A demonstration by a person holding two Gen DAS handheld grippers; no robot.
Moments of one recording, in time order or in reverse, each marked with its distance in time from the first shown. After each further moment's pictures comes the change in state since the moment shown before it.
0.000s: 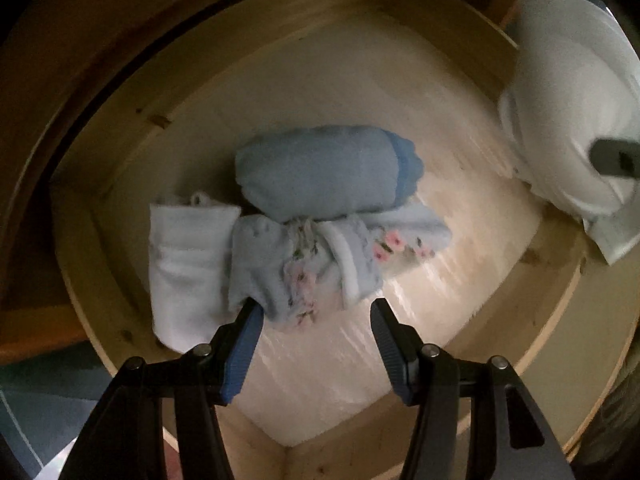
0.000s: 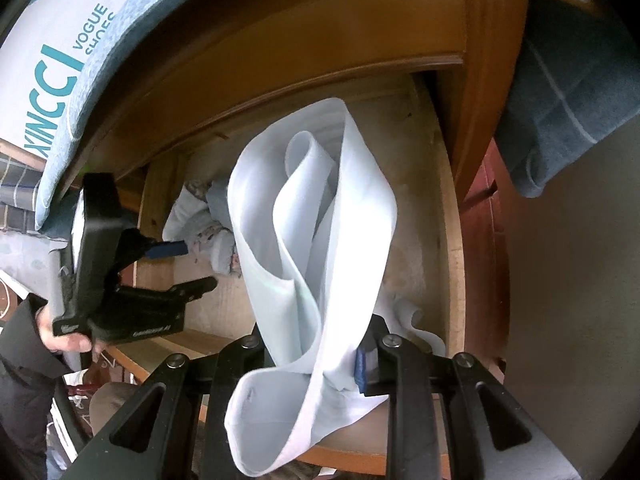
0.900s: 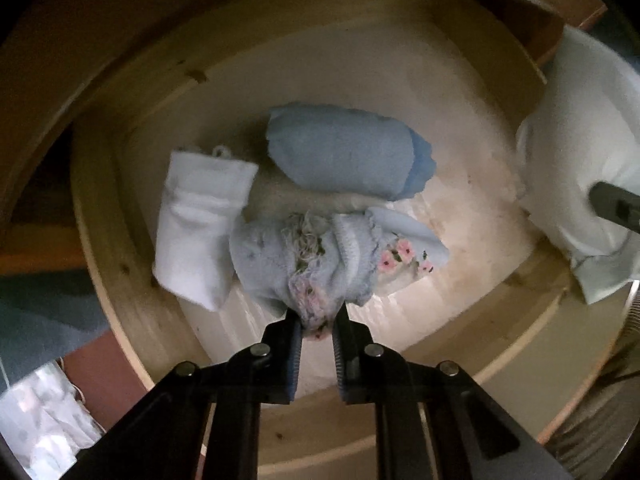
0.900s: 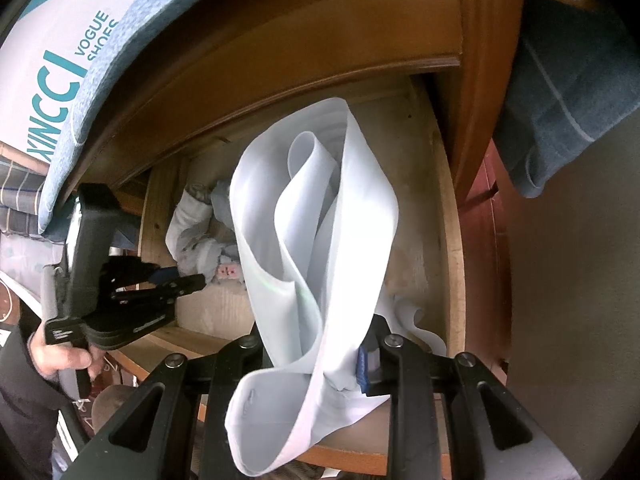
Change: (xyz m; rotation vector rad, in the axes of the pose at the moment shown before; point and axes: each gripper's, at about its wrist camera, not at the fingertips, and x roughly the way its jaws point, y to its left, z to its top) left arm -0.019 0.015 -0.008 -0.224 0.053 -0.026; right arm -0.007 -0.004 -0.004 0.003 -0.014 0.005
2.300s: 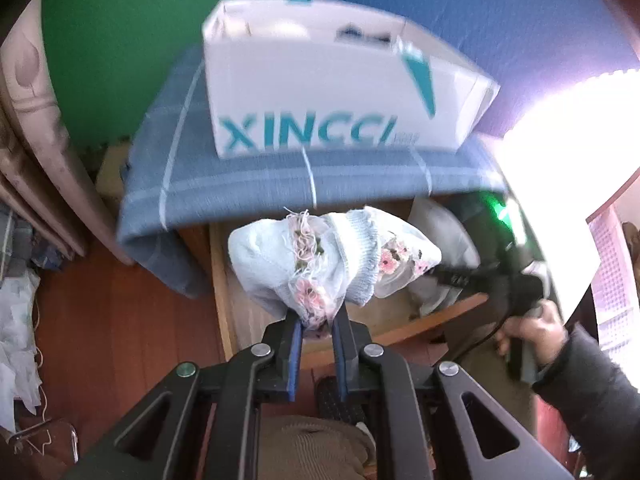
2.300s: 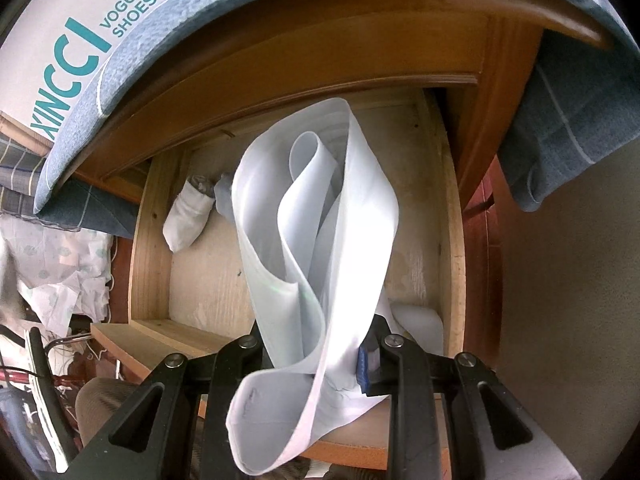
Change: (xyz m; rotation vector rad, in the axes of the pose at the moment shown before) left arm -0.234 -0.005 -0.130 -0.230 -0.487 -0.084; right arm 0.007 0.028 -0.009 -0.063 -0.010 -0.048
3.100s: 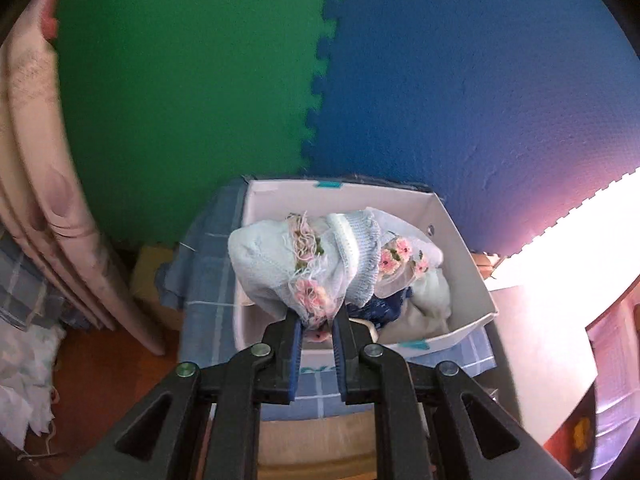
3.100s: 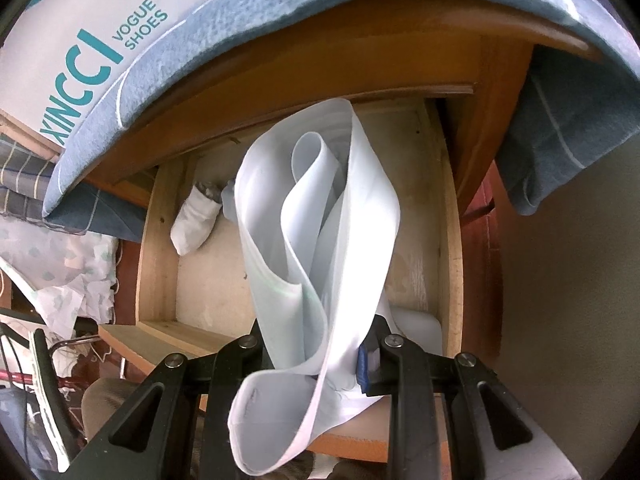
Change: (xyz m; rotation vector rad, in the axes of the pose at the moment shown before) left arm -0.066 -0.001 0.176 -0.104 -0.250 0.078; right arm -0.006 -0.004 -0.005 0.003 -0.020 0.021
